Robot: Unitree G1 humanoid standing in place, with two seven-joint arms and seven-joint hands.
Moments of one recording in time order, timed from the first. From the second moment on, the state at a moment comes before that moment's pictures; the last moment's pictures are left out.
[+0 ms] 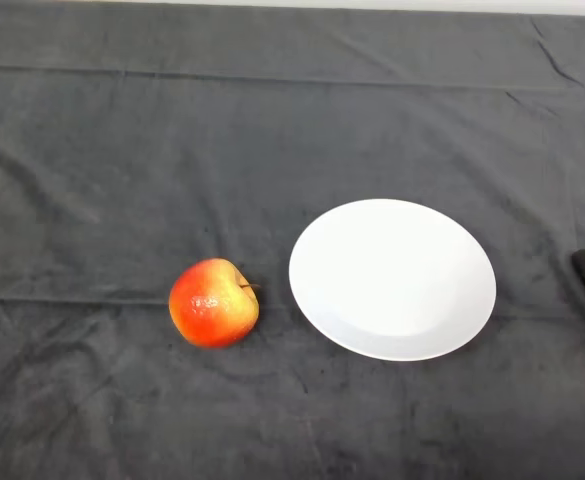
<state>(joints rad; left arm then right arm) -0.11 0.62 0.41 1.14 -0.30 -0.78 0.17 -0.60 -0.41 -0.71 1.20 0.72 0.49 0.70</state>
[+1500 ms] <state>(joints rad) -0.18 0.56 0.37 1.14 -0.11 -0.99 0.22 -0.60 -0.41 -0.71 1.20 0.72 0.49 0.70</state>
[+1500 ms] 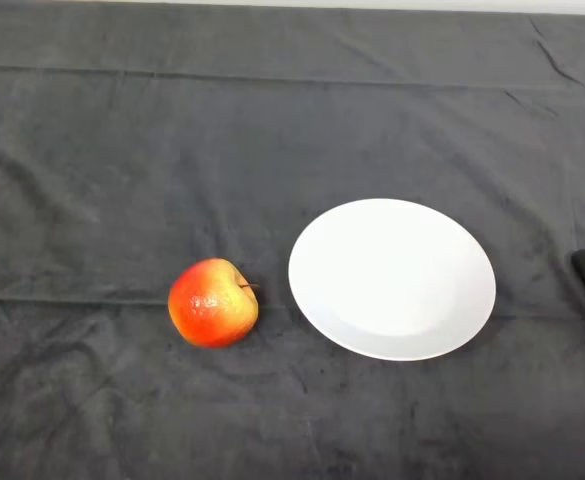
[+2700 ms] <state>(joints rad) -0.05 0.41 0.12 0.58 0.12 -0.85 0.22 -0.60 -0.41 -0.71 1.20 0.72 0.49 0.70</state>
